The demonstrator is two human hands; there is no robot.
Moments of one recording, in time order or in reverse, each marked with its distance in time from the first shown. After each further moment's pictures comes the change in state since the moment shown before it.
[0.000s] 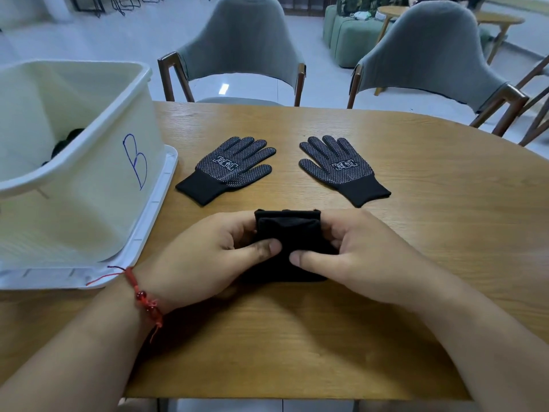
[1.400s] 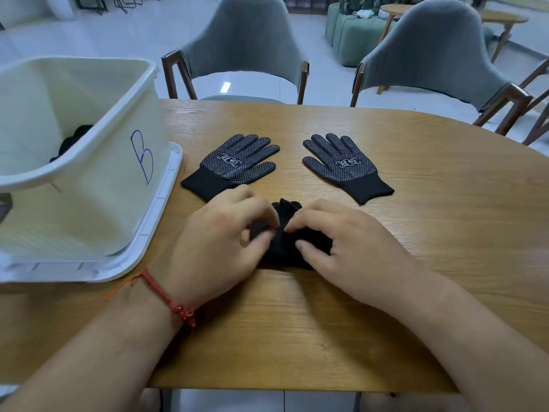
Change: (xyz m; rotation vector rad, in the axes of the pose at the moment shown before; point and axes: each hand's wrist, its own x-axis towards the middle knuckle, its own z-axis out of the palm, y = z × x) left_hand 0.003 -0.003 0.011 0.485 0.380 0.160; right_hand 0.008 0.013 0.016 -0.520 0.165 -0.153
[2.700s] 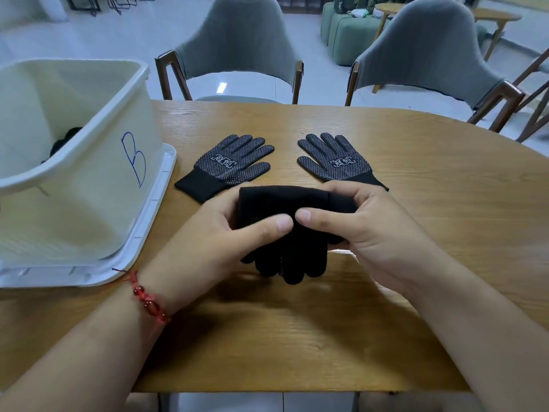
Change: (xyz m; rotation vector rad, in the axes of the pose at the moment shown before) left_hand 0.001 0.019 -0.013 -0.862 -0.164 -0.341; right_hand 0.003 -0.008 -0.027 1.089 0.043 0.393
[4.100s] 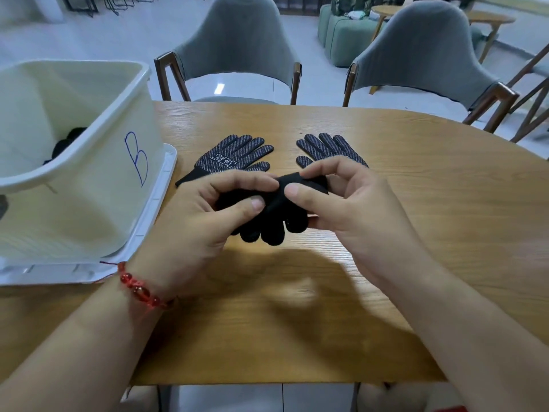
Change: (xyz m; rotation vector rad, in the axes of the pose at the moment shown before) left_hand 0.004 0.001 -0.010 -0.127 0.121 0.099; right_hand 0.006 -0.002 0.024 -0.052 0.232 -0.159
